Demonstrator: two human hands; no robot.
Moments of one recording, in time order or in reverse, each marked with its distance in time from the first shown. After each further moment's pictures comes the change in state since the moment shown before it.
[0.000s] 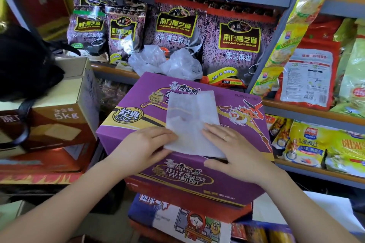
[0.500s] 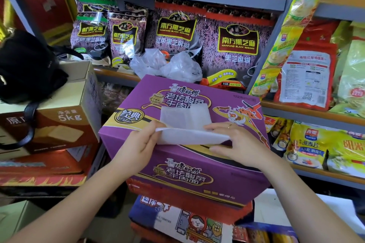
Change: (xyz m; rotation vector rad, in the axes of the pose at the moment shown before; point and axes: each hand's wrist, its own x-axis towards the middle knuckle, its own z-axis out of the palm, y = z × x) left_hand -0.005 0.022 -0.009 -0.394 0.230 -0.372; right_hand 0.006 0.007 -0.014 0.358 0.152 0.035
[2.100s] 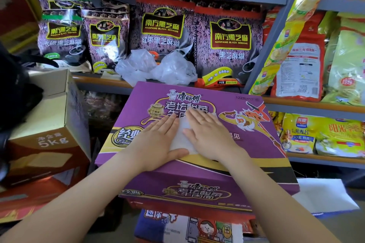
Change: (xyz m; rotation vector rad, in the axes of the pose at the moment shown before) left_hand 0.069 -0.039 0.000 0.704 -0.638 0.065; right_hand 0.091 -0.038 0.043 -0.409 -0.013 0.238
